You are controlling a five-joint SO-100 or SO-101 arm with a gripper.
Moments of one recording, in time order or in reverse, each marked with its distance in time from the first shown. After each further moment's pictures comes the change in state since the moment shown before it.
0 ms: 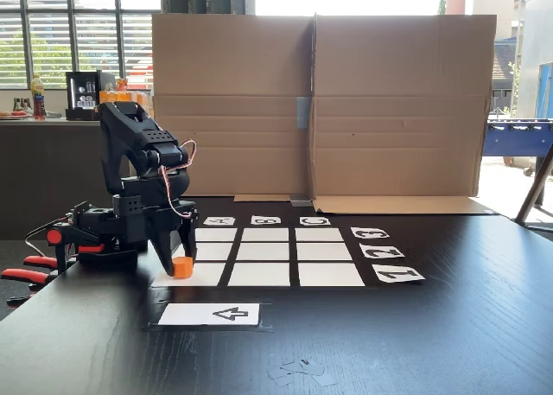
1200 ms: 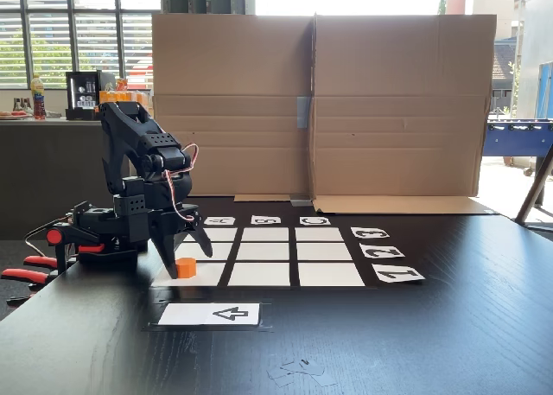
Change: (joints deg) arm 0.7 -1.9 1.3 -6.0 0.4
